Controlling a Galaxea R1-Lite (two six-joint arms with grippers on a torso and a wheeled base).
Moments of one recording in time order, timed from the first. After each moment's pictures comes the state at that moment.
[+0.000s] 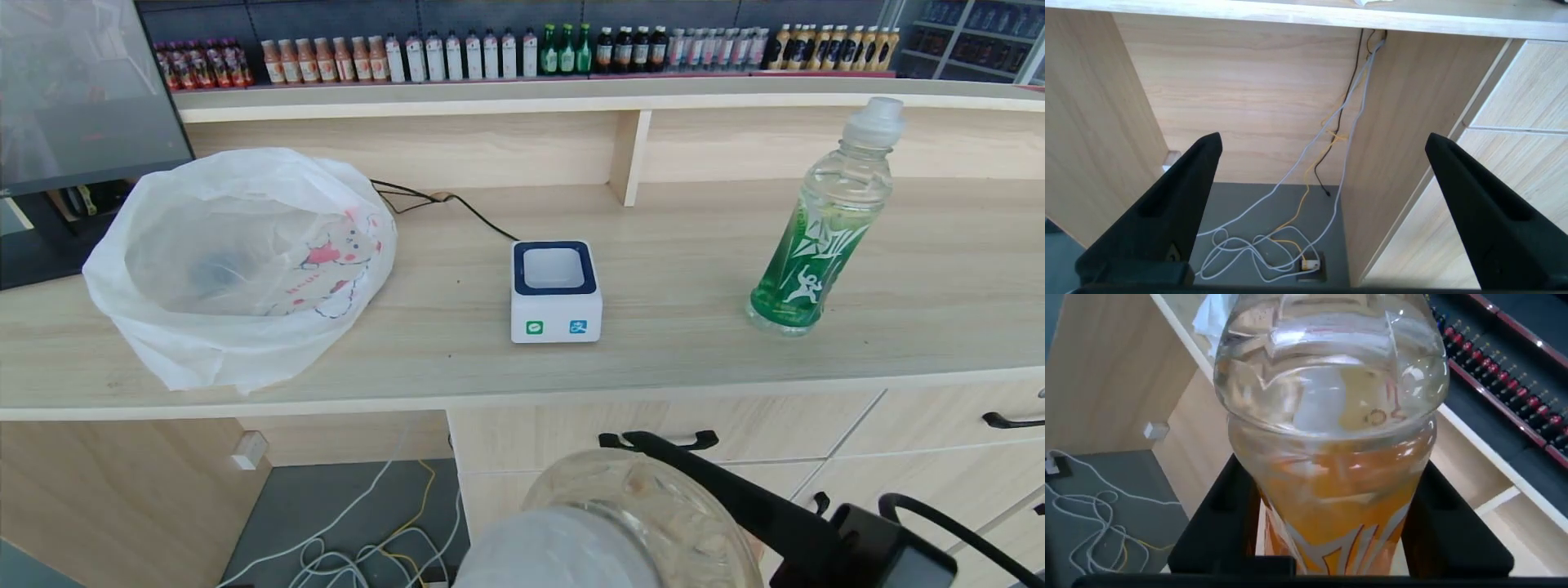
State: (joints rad) left arm 0.00 0.00 0.00 0.00 0.00 0.00; right arm 1.36 1.53 -0.35 -1.44 -0.47 -0.92
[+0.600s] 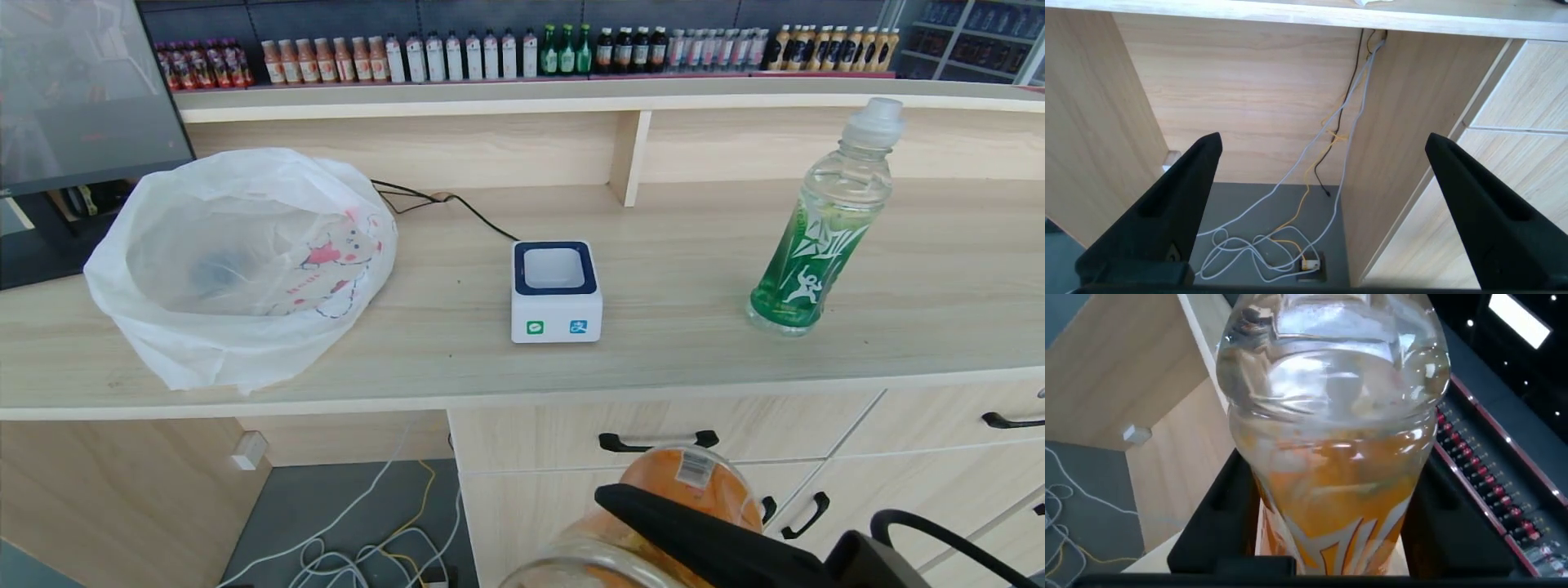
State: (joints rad) left arm 0.00 0.00 0.00 0.00 0.00 0.00; right arm 1.35 1.53 -0.32 -1.48 -0.29 -1.13
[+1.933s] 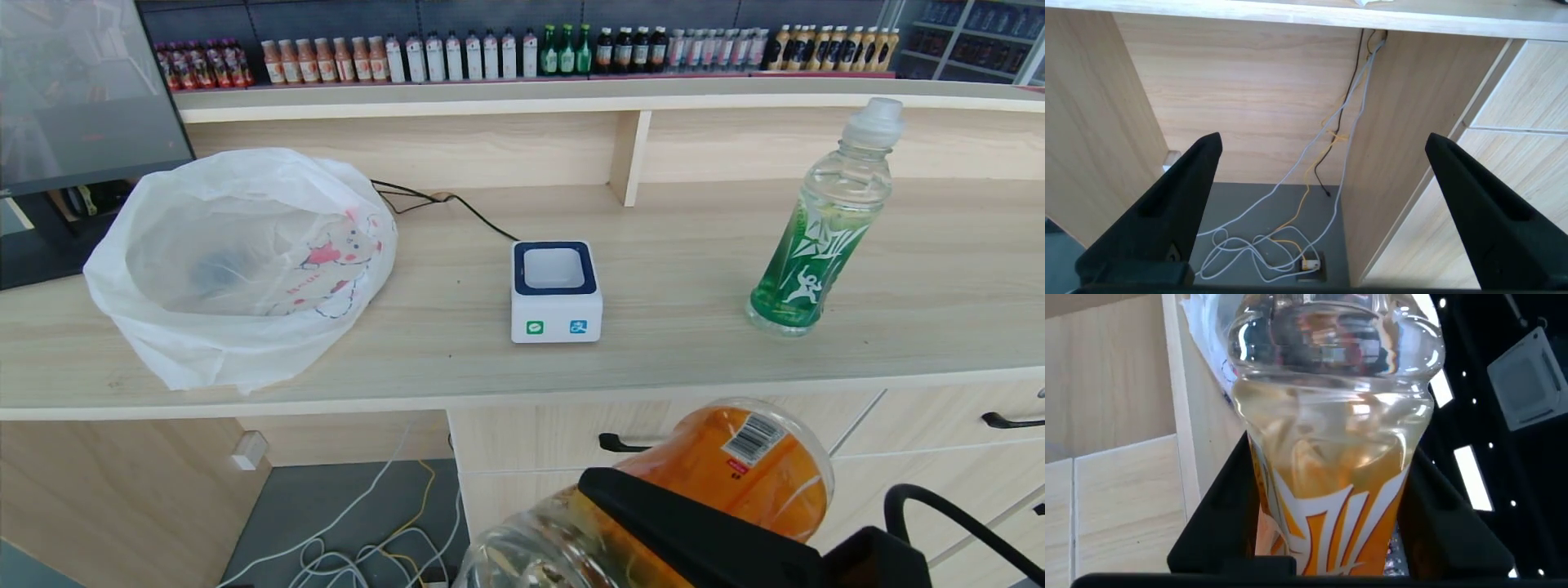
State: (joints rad) left arm 0.00 0.00 0.00 0.00 0.00 0.00; right arm 1.32 1.55 -0.34 -1.48 -0.30 -1.60
